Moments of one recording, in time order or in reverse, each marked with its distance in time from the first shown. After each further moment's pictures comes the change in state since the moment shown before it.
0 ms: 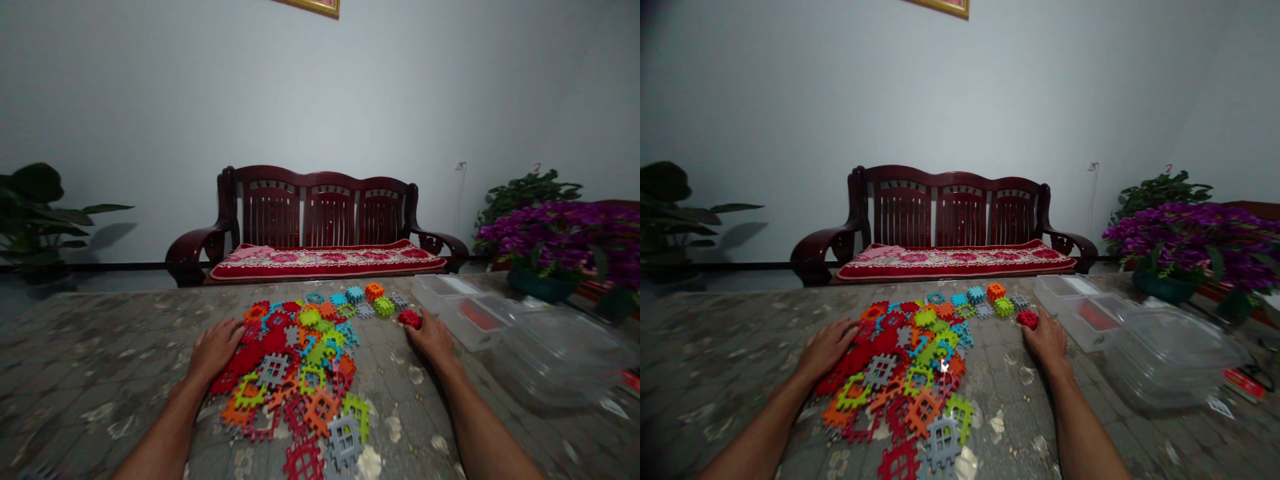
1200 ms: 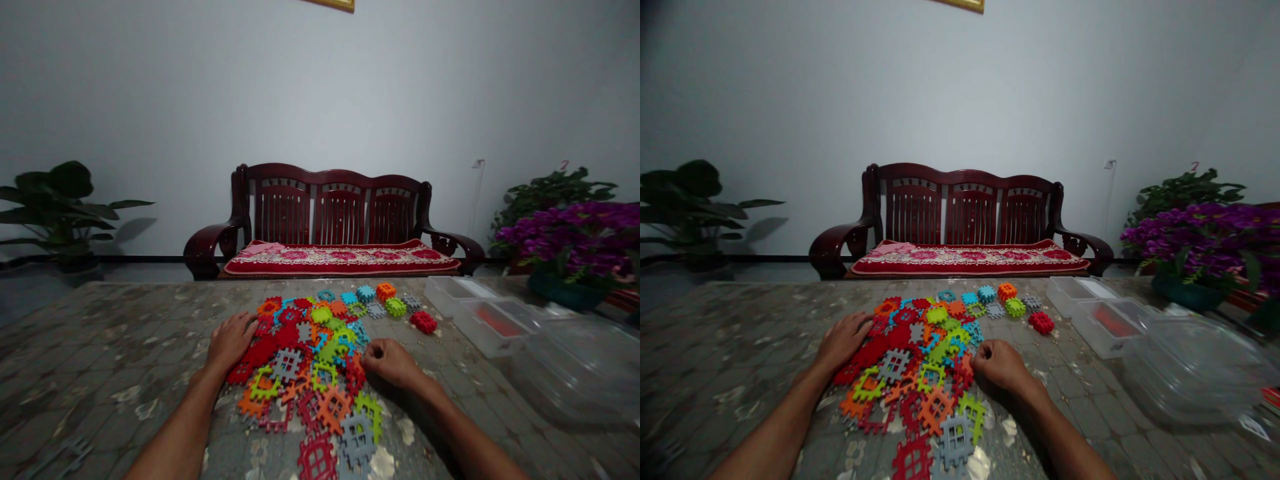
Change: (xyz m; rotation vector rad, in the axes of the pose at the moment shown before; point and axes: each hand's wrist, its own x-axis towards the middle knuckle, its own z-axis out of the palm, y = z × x) left_hand -0.005 0.011 -0.010 0.011 -0.015 -0.005; right_hand -0.081 -0.101 -0.007 0.553 -0.548 -0.341
